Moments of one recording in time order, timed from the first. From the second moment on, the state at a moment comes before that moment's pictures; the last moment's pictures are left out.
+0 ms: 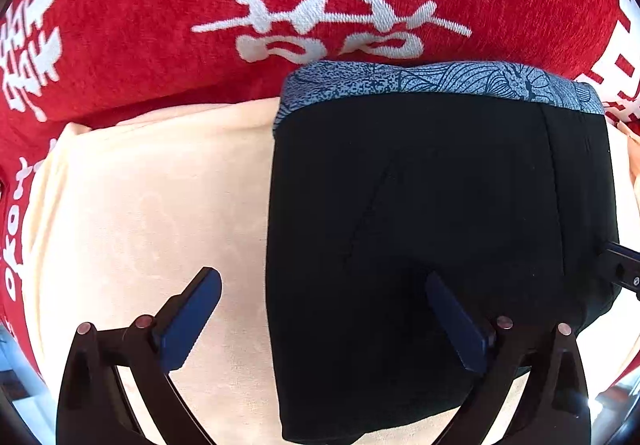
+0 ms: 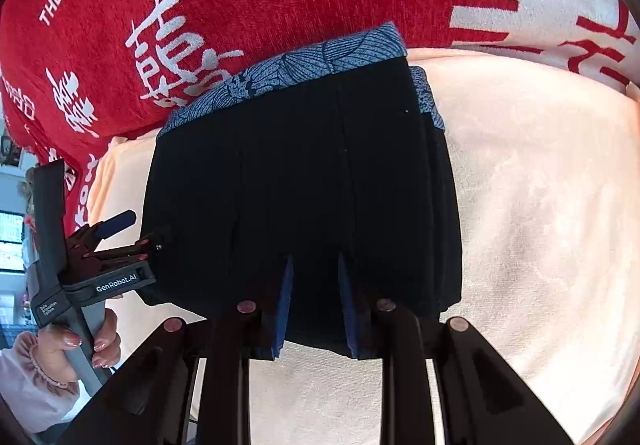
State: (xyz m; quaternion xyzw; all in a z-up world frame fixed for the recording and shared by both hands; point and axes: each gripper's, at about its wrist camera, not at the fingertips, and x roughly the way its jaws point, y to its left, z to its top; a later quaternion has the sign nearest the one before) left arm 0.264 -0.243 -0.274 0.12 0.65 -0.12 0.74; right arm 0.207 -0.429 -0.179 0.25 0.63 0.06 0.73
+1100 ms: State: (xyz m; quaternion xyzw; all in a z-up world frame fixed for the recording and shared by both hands) left arm 0.272 -0.250 -0.279 0.11 0.64 -0.11 0.75; right arm 0.210 -0.412 -0.174 0.24 0.62 0.09 0.74
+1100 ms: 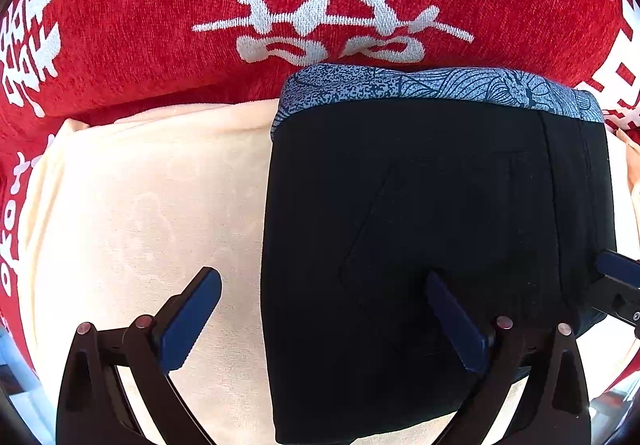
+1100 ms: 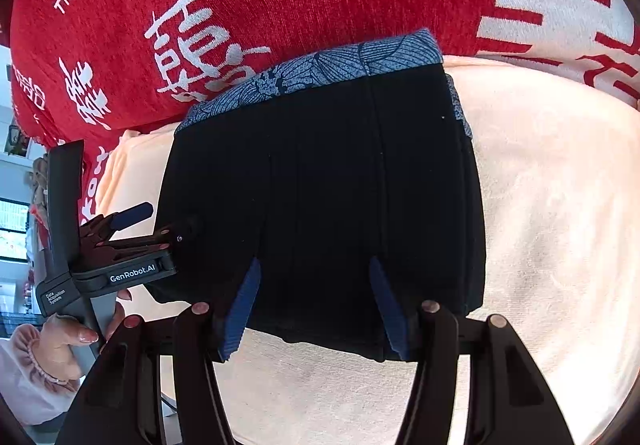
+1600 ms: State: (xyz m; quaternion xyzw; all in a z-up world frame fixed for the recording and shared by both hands) left arm 0.275 -0.254 -0.278 0.11 0.65 -0.12 0.74; right arm 0.205 -0.421 -0.168 0.24 0.62 0.10 0.74
